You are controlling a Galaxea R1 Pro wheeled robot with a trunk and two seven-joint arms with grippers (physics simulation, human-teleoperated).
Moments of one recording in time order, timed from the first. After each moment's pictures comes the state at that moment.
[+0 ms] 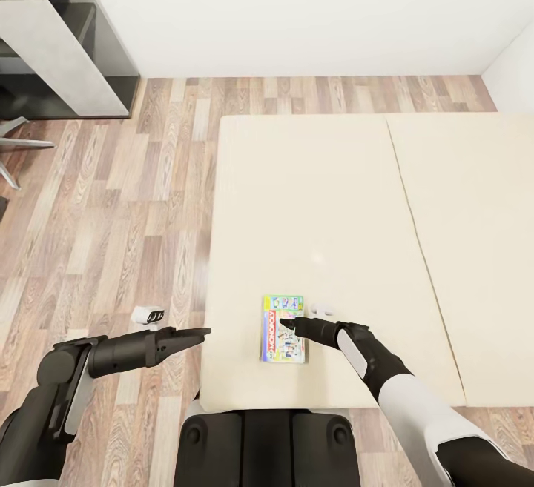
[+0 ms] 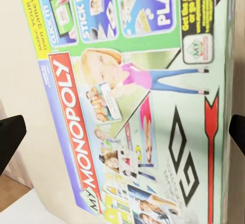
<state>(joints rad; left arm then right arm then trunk) -0.41 0.12 0.21 -1.46 0.10 0.99 -1.57 -0.81 0.04 0.15 -0.51 -0.38 0.41 0.38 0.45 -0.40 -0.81</state>
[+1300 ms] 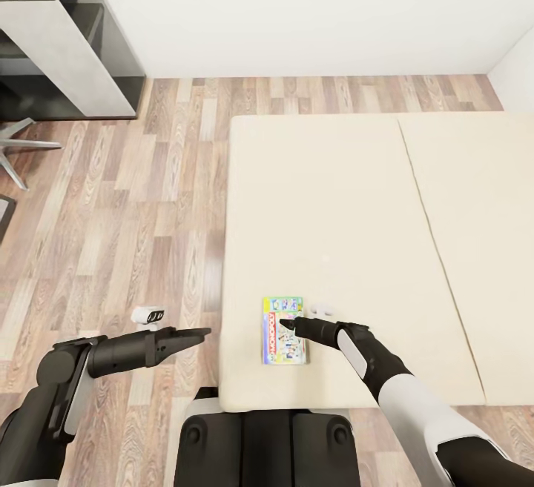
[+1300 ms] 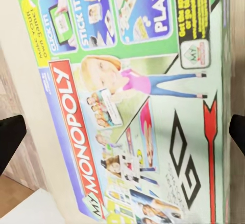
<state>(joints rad) -0.41 0.12 0.22 -1.46 0.10 0.99 -1.57 -0.81 0.04 0.15 -0.51 -0.38 0.41 0.38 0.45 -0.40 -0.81</state>
